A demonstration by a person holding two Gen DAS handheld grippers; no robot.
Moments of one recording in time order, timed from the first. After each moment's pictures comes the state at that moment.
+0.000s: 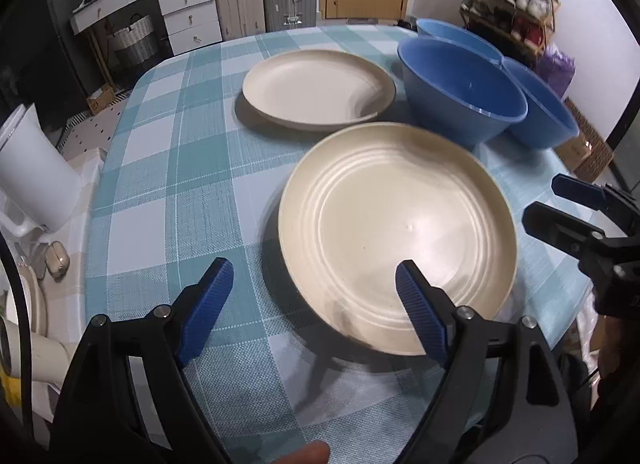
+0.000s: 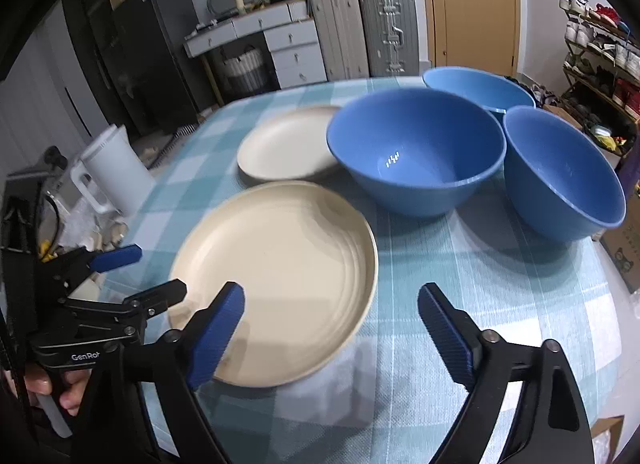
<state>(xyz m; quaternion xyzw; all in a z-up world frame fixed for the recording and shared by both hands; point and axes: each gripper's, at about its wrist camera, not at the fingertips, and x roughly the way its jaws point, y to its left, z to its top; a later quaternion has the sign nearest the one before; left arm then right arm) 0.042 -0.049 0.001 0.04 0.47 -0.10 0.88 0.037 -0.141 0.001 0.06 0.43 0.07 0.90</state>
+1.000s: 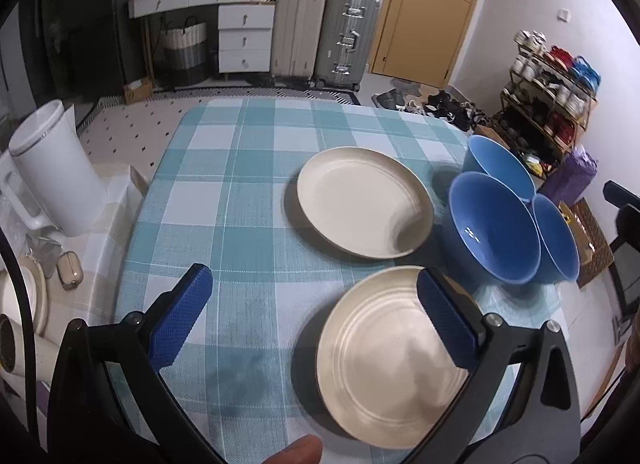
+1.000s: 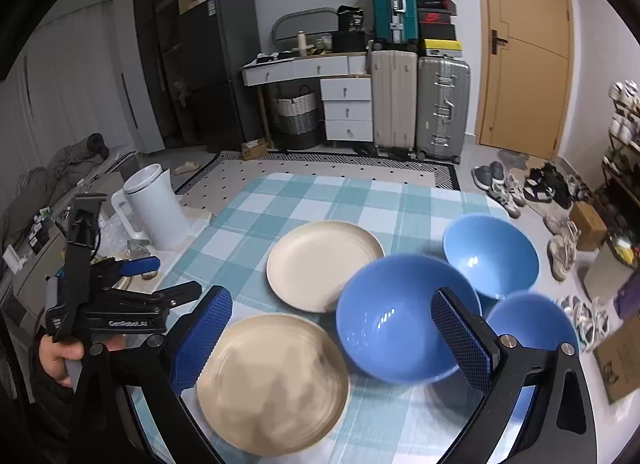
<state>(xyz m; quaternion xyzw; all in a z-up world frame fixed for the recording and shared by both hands) 0.111 -0.004 0.089 -0.07 0.41 -0.03 0.91 0.105 -0.159 0.145 -0.02 0.35 0.16 0.92</state>
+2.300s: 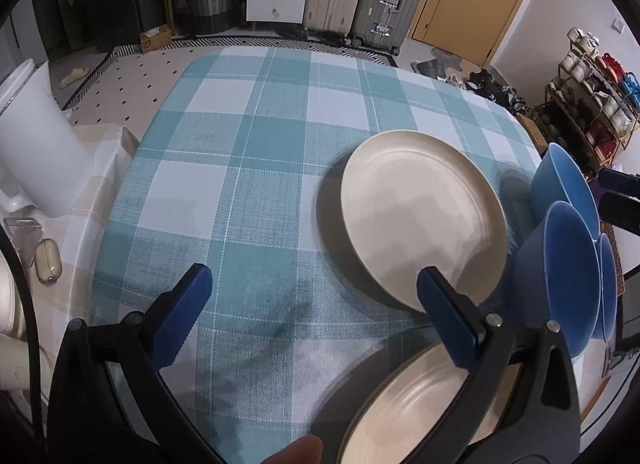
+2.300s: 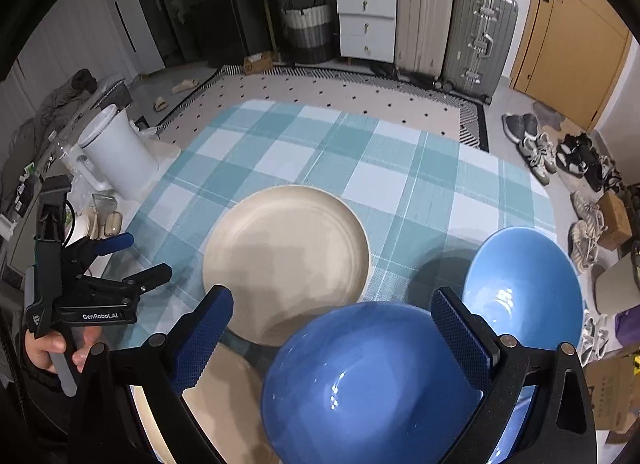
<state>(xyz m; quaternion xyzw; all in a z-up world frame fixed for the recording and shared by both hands) 0.238 0.019 0.007 -0.10 0.49 0.02 0.86 0.306 -0.151 0.068 -0.07 0.50 0.19 0.84</state>
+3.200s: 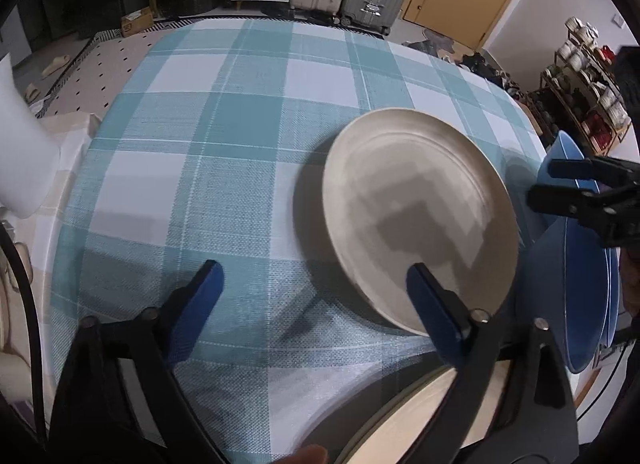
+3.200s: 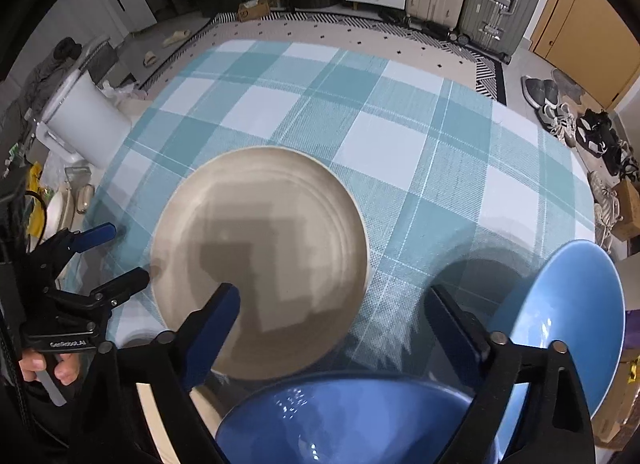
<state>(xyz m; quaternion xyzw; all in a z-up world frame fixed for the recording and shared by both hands) 0.277 0.008 -0.033 -0.10 0.53 -0.01 0.84 0.376 -0.133 -0.008 -0.10 0.59 0.19 0.78</state>
